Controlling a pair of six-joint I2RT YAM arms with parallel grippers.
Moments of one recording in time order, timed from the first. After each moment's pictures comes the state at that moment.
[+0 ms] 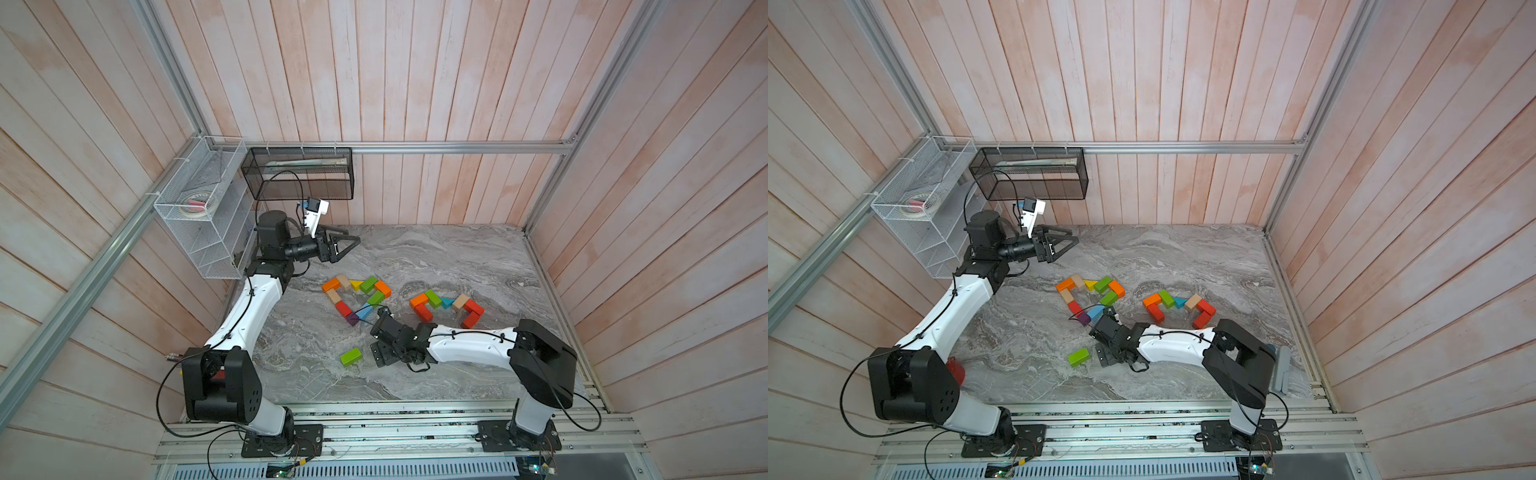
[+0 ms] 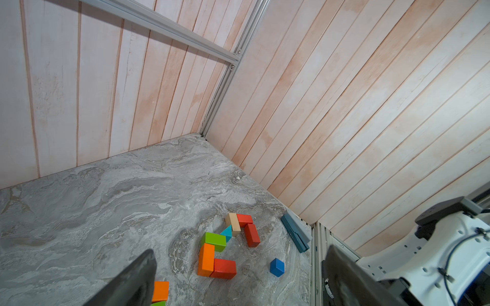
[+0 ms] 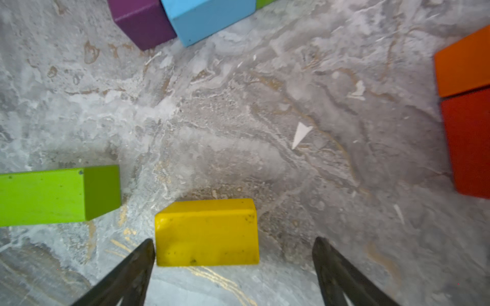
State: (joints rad) left arm -0.08 1.51 1.29 0.05 1.12 -0.31; right arm 1.10 1.74 1.07 -0.43 0.25 0.59
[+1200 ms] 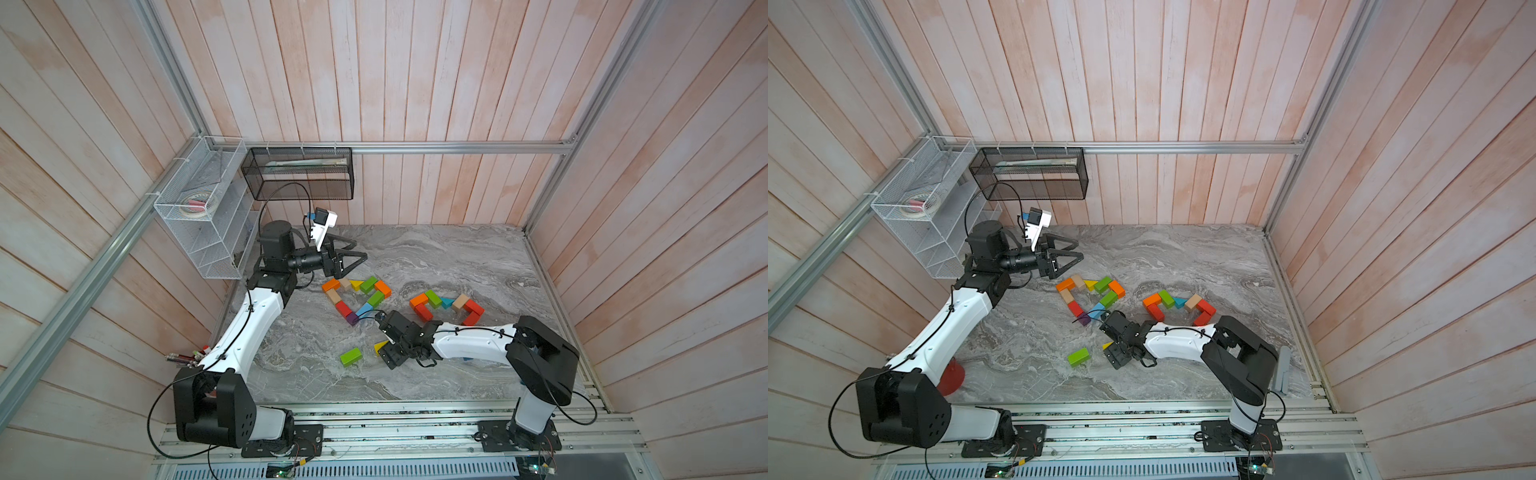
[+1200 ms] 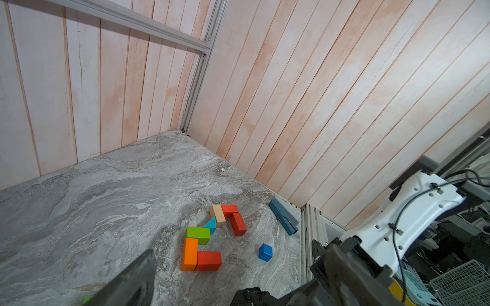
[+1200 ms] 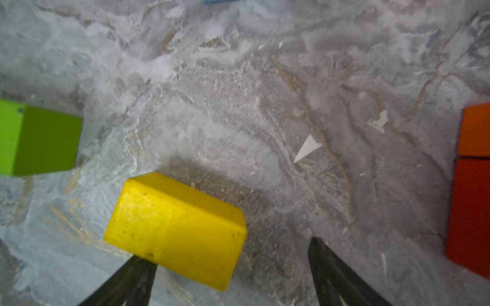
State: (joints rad) left arm -0.12 1.40 1.18 0.05 1.15 -0.24; right arm 1.02 1.78 1.03 -0.34 0.16 0.24
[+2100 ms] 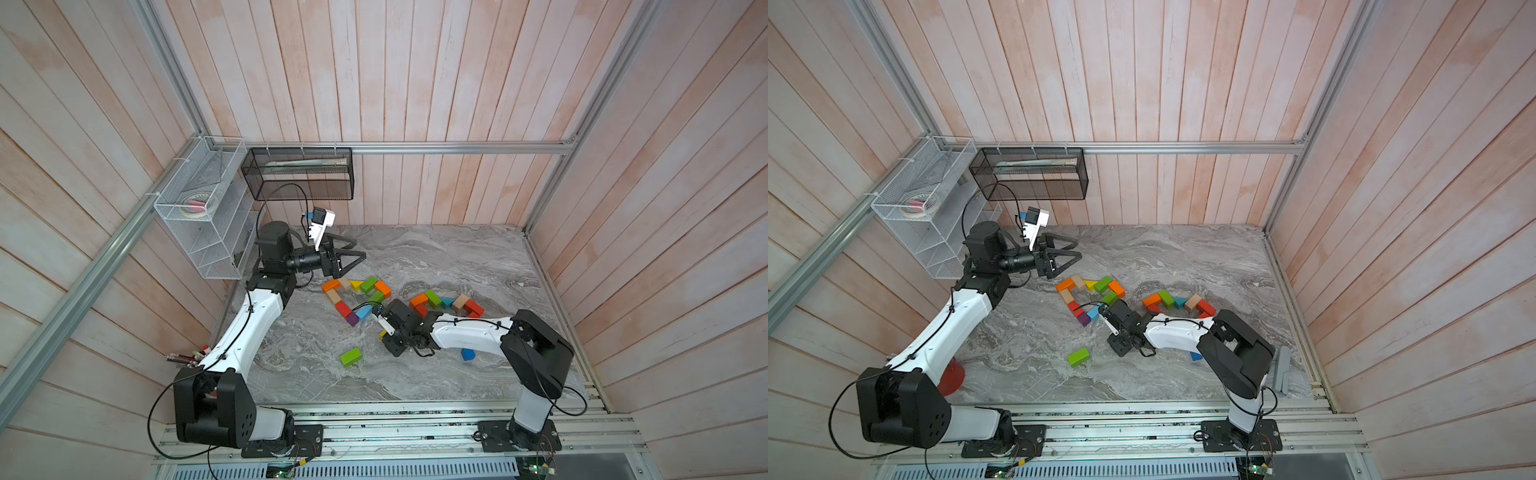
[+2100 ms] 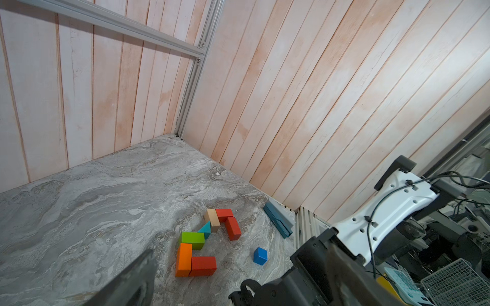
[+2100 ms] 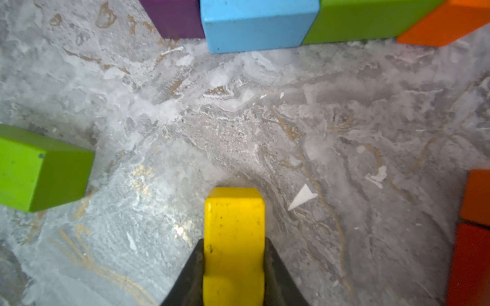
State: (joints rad) left arm -0.11 1.39 1.16 0.13 1.18 -0.30; right arm 0.96 1.80 1.05 -0.32 0.05 0.13
